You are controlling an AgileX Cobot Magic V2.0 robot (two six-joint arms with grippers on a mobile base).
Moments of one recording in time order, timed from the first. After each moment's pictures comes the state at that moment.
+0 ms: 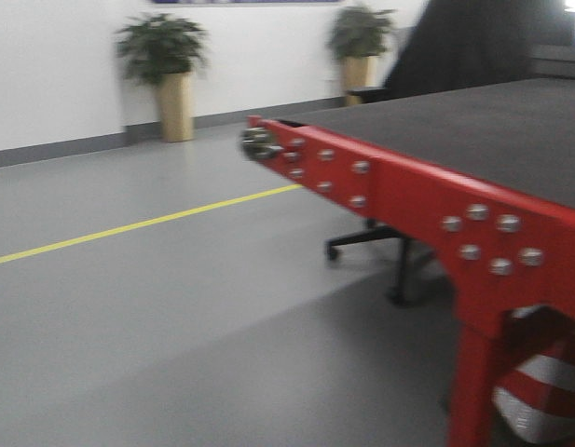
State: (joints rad) left arm 0.03 0.00 0.00 -0.02 0.03 0.01; right arm -0.06 0.00 0.00 0.11 0.06 -0.05
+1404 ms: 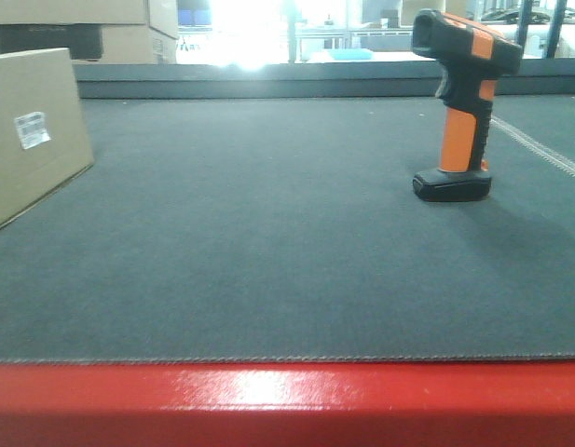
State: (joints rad) left arm 0.03 0.00 0.00 -0.02 0.03 0.01; right arm -0.06 0.00 0.00 0.11 0.06 -0.05
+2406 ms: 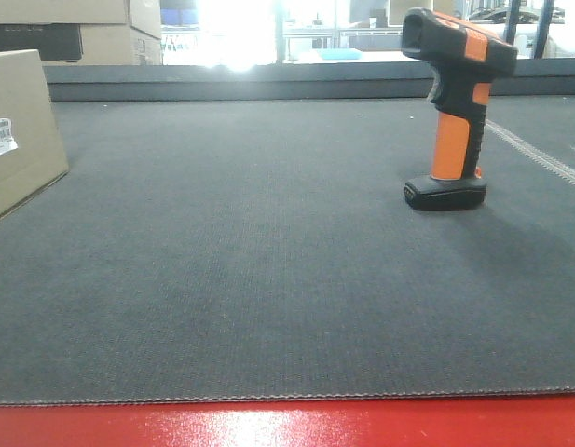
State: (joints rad) left arm 0.03 0.00 0.00 -0.02 0.00 0.01; right arm -0.06 0.00 0.00 0.11 0.06 -0.05
